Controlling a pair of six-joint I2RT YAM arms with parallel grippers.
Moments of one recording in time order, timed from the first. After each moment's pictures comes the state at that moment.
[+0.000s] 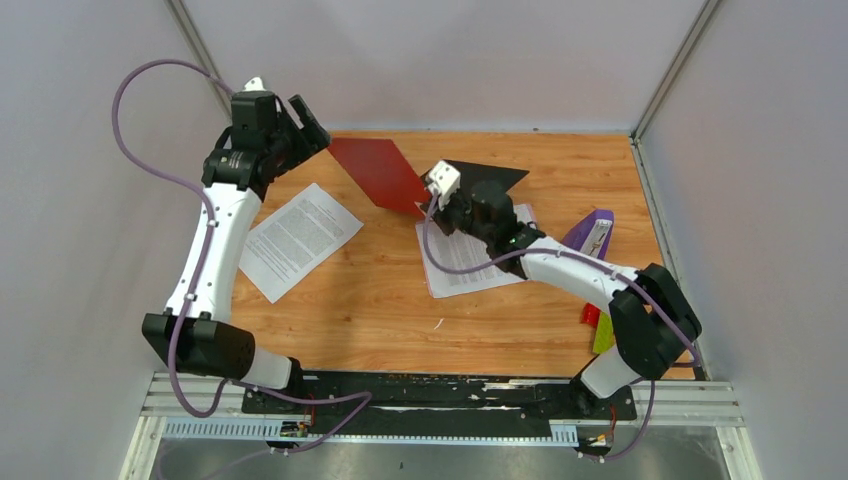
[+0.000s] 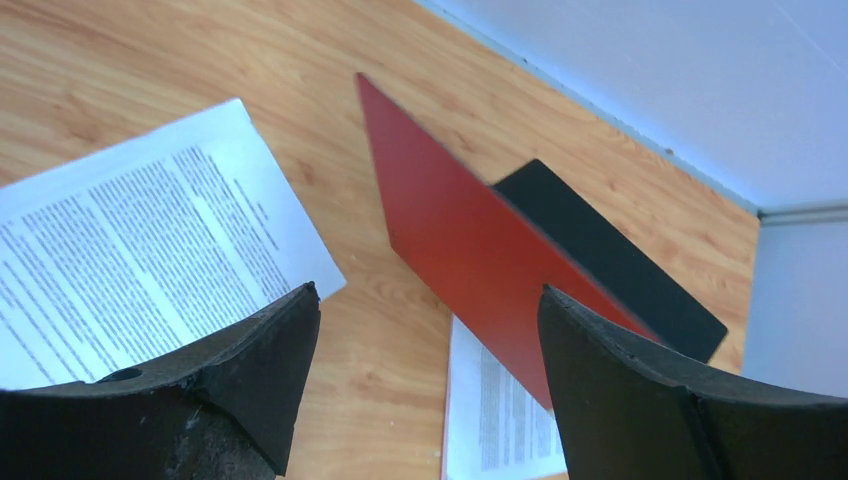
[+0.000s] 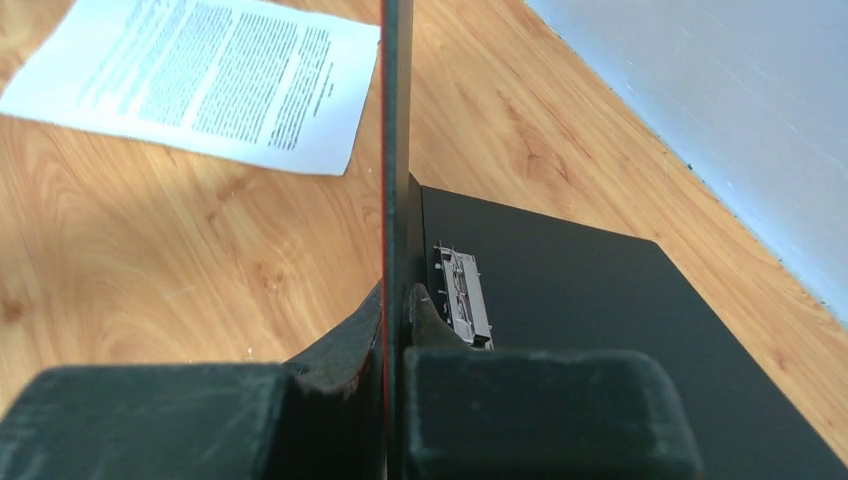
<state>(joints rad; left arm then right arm) -0.12 1.46 1.66 -0.72 -0.06 -0.61 0.67 1.56 1.04 0.31 -0.24 -0.19</state>
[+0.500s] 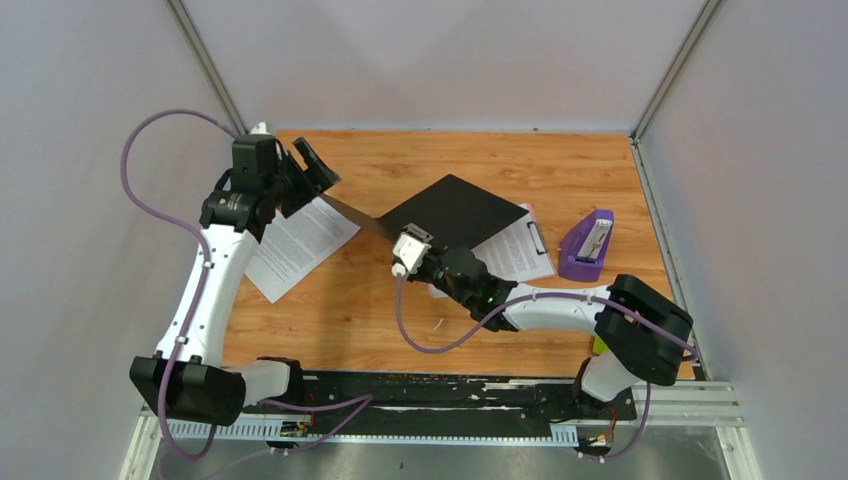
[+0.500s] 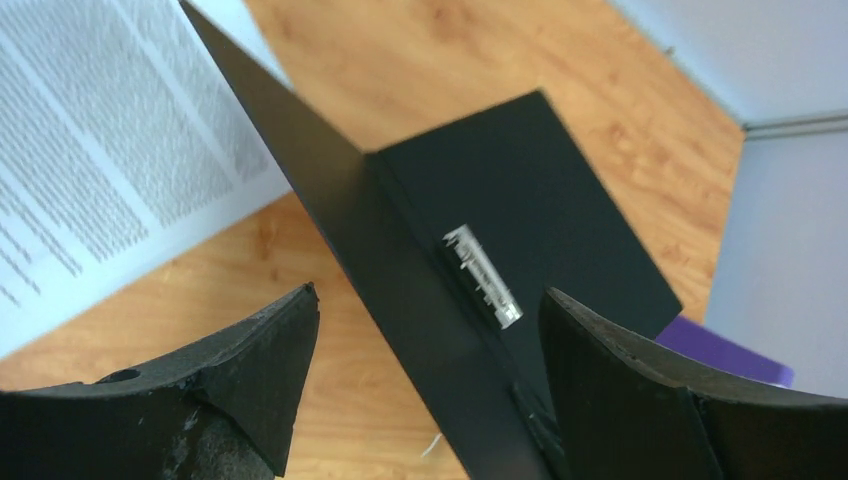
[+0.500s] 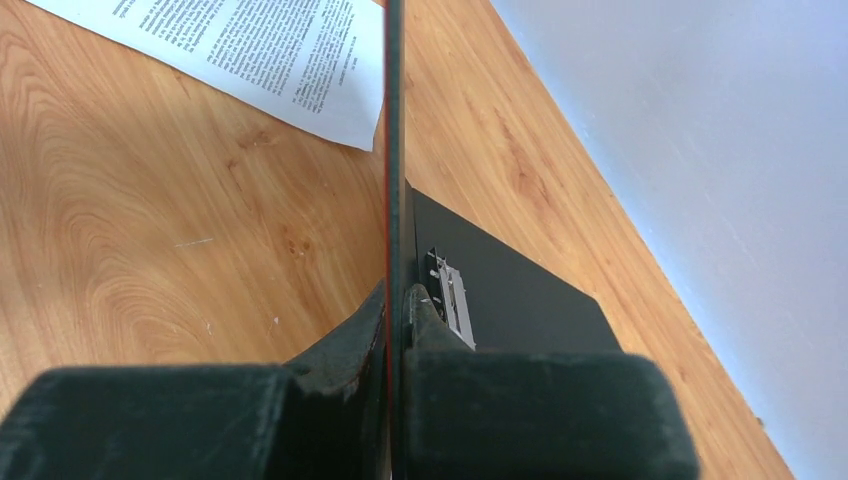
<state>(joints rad) -0.12 1.22 1.38 -0.72 0.07 -0.69 1.02 1.53 0.76 0.62 0.18 -0.50</state>
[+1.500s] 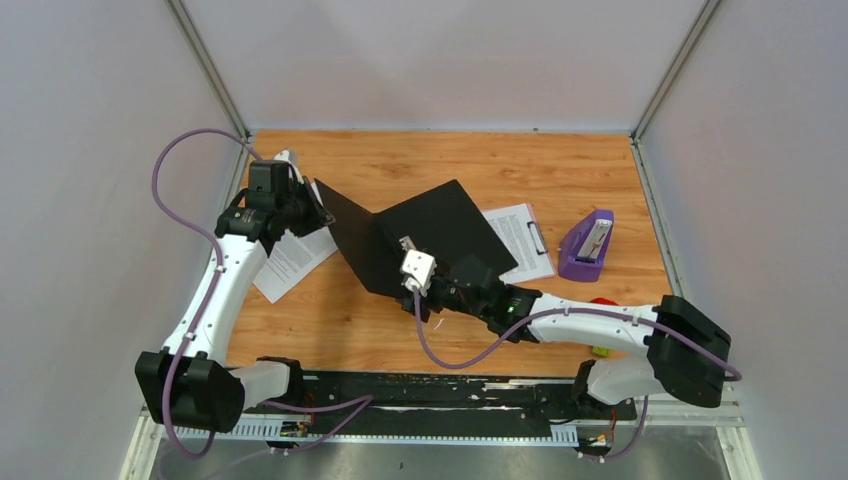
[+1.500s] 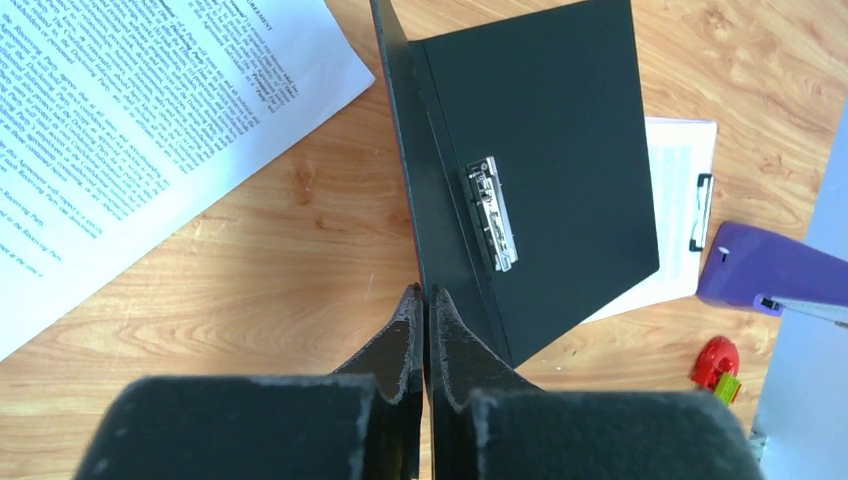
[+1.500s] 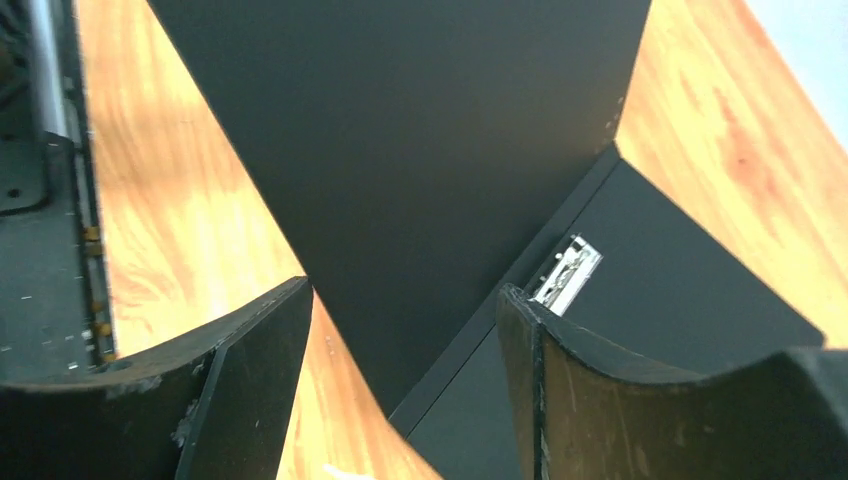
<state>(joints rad) -0.12 1.19 1.13 -0.69 0.15 -0.58 1.12 1.35 0.71 0.36 0.02 -0.29</state>
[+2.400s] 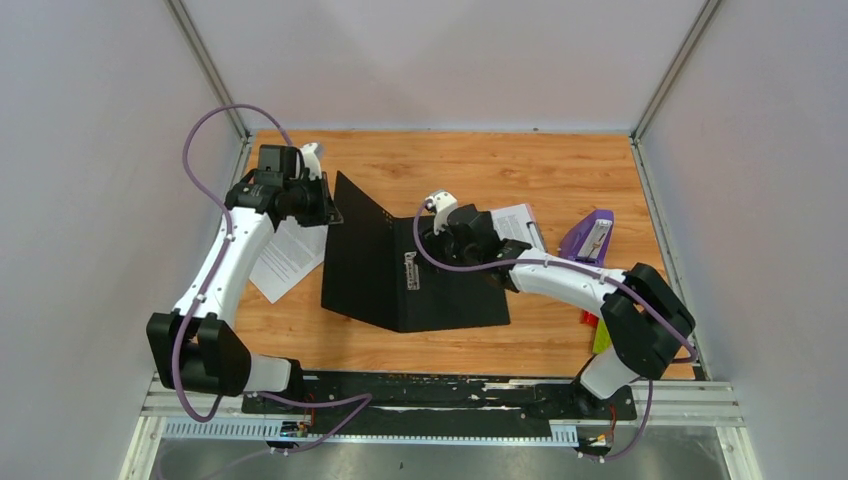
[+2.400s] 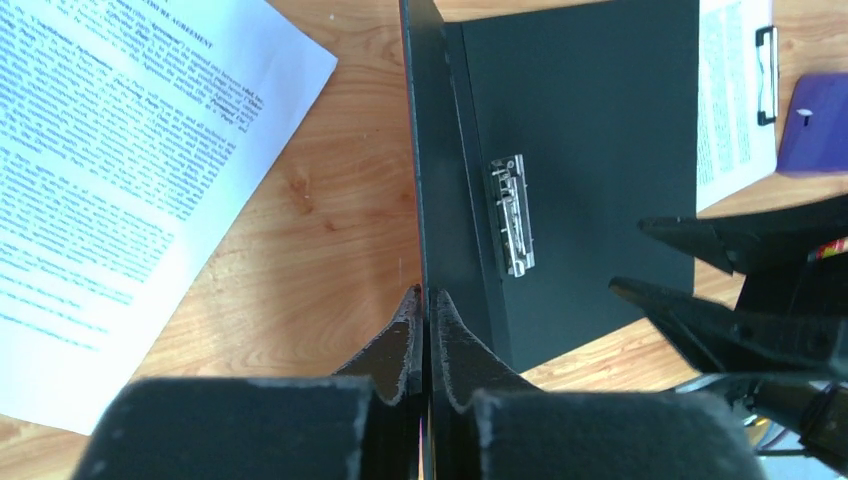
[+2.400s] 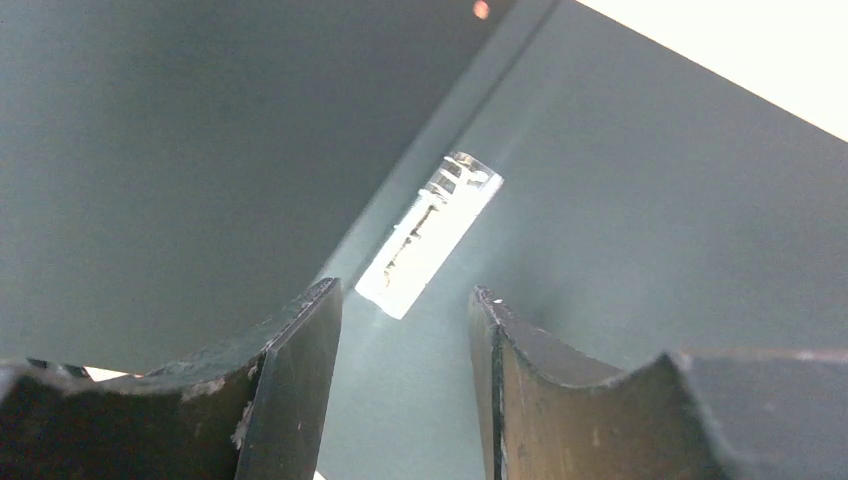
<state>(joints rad) -0.12 1.34 1.24 -0.77 0.32 -0.26 0.82 1.56 0.95 0.07 -0.08 0.22</state>
